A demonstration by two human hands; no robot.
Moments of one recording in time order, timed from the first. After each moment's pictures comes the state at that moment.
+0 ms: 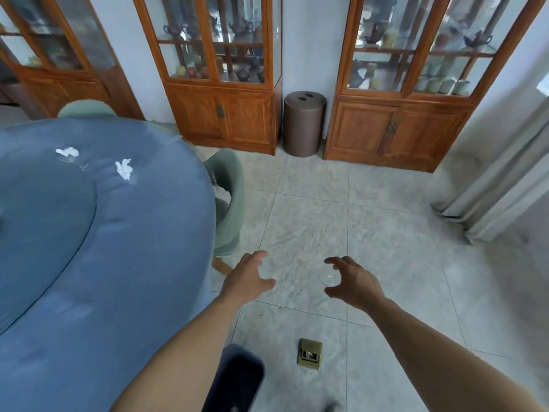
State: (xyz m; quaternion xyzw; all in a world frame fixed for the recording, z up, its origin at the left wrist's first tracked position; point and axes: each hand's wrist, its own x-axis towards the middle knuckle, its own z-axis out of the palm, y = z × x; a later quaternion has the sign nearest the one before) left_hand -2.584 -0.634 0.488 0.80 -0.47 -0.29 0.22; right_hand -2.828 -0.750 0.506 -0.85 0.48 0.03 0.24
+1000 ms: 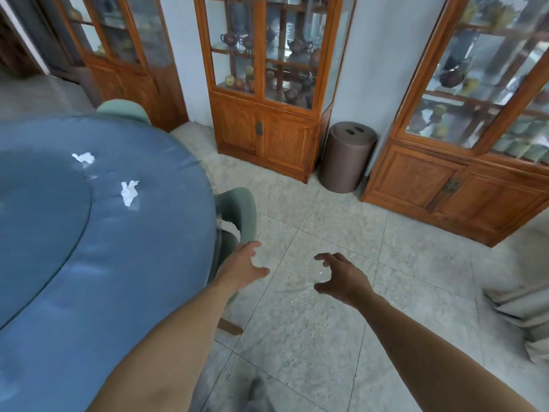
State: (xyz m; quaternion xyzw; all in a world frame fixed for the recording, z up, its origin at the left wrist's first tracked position) left_hand -2.436 -0.879 0.510 0.84 -0.36 -0.28 0.29; right_hand -2.652 -1.030 0.535 -0.90 0.36 0.02 0.24
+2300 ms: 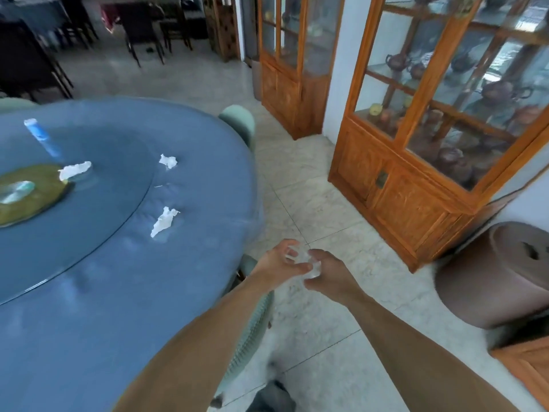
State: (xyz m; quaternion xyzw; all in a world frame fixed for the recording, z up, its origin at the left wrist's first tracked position) left_hand -2.171 -1.198 0.540 0.84 -0.09 -0.24 0.48; right_hand -2.217 -1.360 0.538 -0.92 0.06 0.10 0.38
